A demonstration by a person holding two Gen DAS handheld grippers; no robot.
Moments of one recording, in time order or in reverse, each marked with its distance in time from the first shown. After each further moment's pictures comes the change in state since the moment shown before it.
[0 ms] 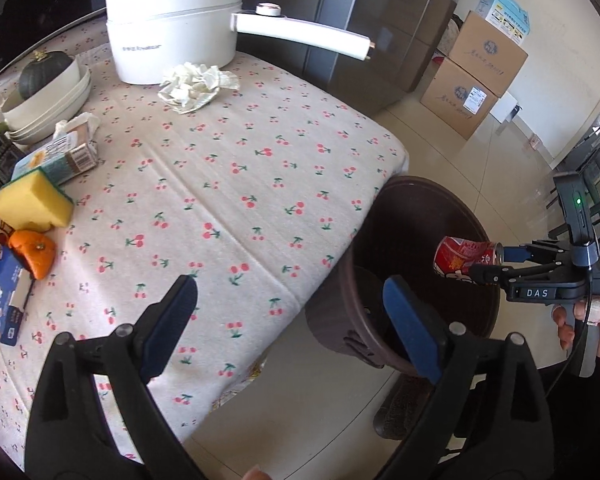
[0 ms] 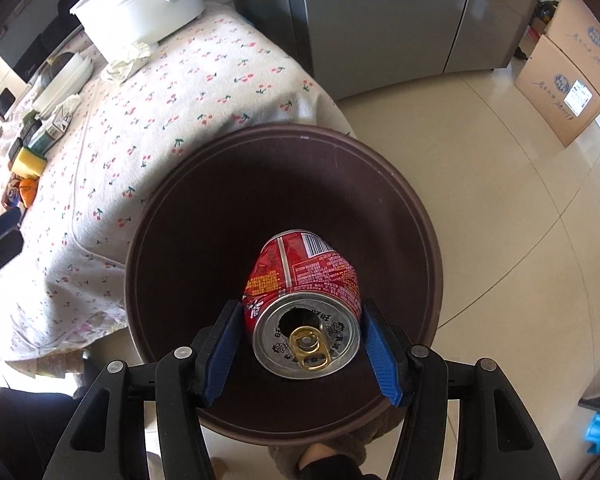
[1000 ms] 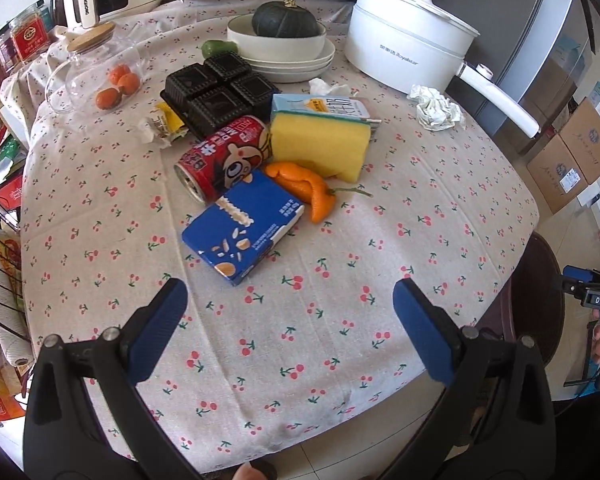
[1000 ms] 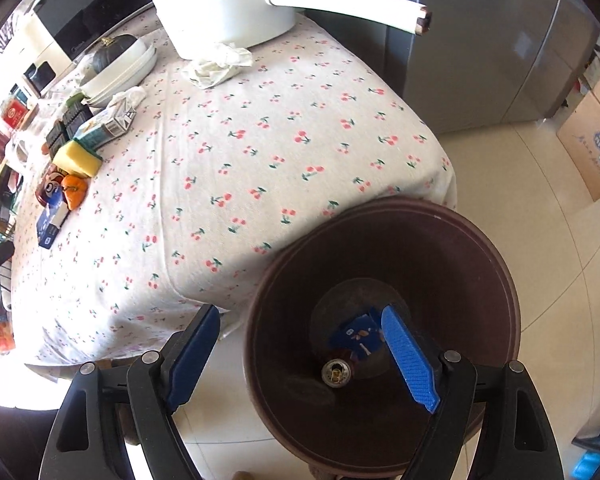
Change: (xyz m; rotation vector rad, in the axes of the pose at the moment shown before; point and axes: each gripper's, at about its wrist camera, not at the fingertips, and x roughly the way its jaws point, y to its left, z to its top) left arm -0.074 0.192 -0.053 -0.316 -0.004 0.266; right arm -0.018 0.115 0.046 -0.122 -0.078 0.074
